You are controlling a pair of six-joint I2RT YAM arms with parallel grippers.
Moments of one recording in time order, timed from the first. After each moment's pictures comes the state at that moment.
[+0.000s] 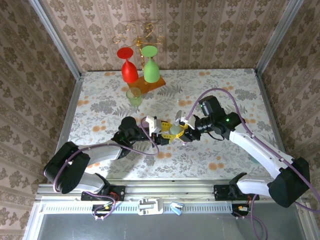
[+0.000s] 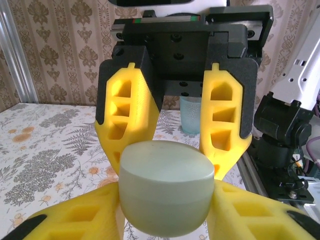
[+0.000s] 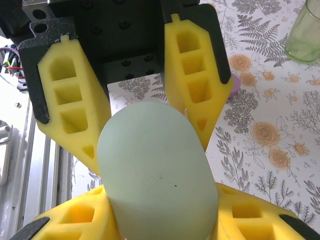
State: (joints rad) left arm -0.74 1.39 0.51 0.89 0.84 0.00; right arm 0.52 1.23 1.02 -0.65 -0.62 -0.58
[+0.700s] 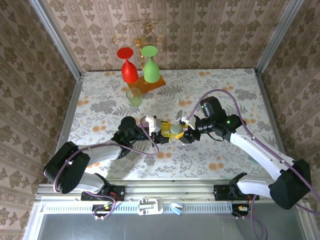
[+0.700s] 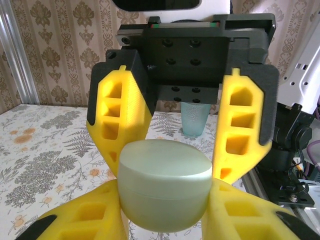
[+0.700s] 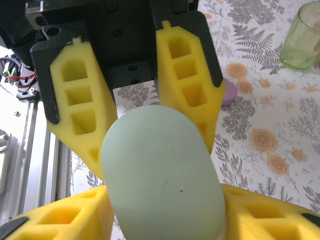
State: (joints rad) left arm -0.74 1.39 0.51 0.90 0.84 -0.02; right arm 0.51 1.20 0.98 -0.57 -0.64 -0.55
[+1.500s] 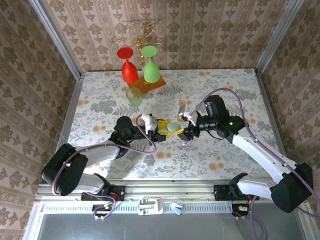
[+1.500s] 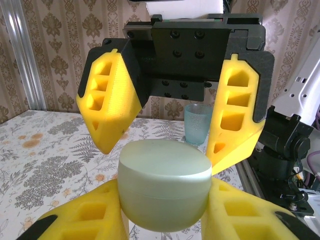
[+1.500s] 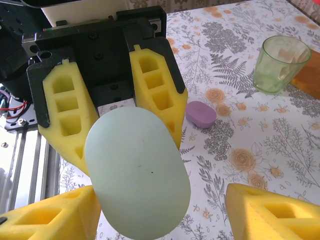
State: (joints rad) left arm -0.69 1.36 0.49 0.94 0.87 -0.06; right arm 0.49 1.17 0.96 -0.44 -0.64 -0.46
